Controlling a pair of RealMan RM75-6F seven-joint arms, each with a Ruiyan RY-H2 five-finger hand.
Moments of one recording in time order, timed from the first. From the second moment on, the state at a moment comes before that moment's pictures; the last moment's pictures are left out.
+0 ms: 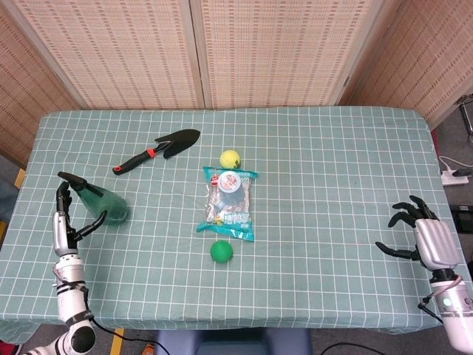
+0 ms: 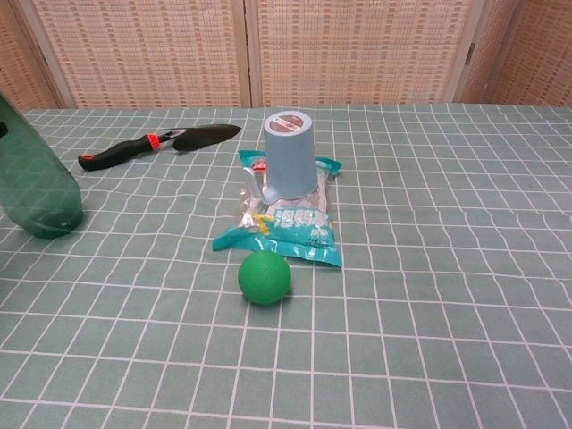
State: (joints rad) left arm -0.26 -1.62 -0.42 -1.46 1.09 1.34 -0.54; right arm 0.19 -1.10 0.10 -1.61 -1.40 1.32 0.15
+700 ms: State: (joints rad) left arm -0.15 -1.02 -0.23 -1.77 1.09 1.25 0.17; right arm 0.18 -1.07 0.07 -1.57 -1.54 1.39 0.31
